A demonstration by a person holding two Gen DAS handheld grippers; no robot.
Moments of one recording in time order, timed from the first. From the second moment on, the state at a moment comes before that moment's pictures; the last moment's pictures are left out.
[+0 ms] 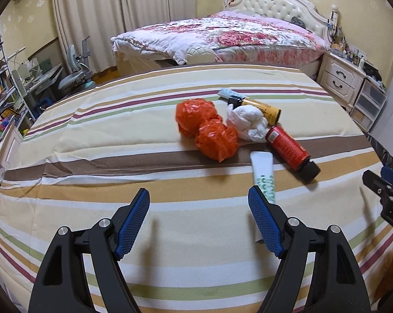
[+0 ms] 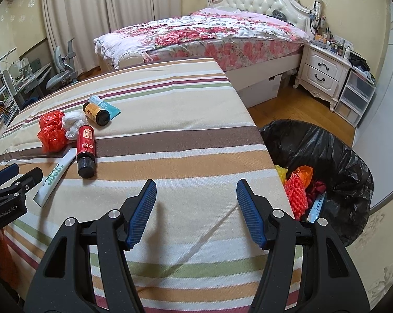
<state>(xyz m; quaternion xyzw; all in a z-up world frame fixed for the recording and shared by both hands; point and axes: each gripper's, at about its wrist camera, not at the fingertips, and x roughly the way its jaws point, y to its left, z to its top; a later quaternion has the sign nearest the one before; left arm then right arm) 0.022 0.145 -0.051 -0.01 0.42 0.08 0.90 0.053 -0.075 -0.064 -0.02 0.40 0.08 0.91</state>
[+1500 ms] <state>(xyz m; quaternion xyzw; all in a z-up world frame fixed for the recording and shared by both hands) 0.016 0.145 -0.063 -0.03 0.43 0.02 0.90 0.049 -0.030 -0.067 -0.06 0.41 0.13 0.90</state>
